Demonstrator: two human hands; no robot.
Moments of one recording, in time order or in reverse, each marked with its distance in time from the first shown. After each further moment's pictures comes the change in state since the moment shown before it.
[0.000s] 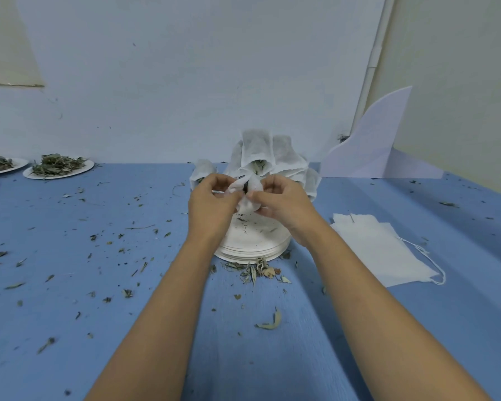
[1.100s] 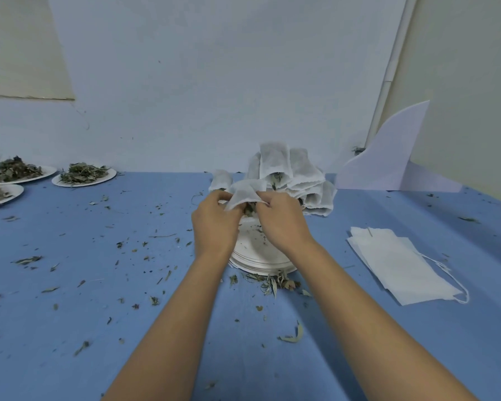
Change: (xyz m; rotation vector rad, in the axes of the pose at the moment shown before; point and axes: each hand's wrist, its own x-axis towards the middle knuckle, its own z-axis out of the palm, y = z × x) left_hand 0.000 0.000 -0.020 0.164 0.131 -0.028; right_hand 0.002 -0.004 0.041 -0.625 0.080 -0.229
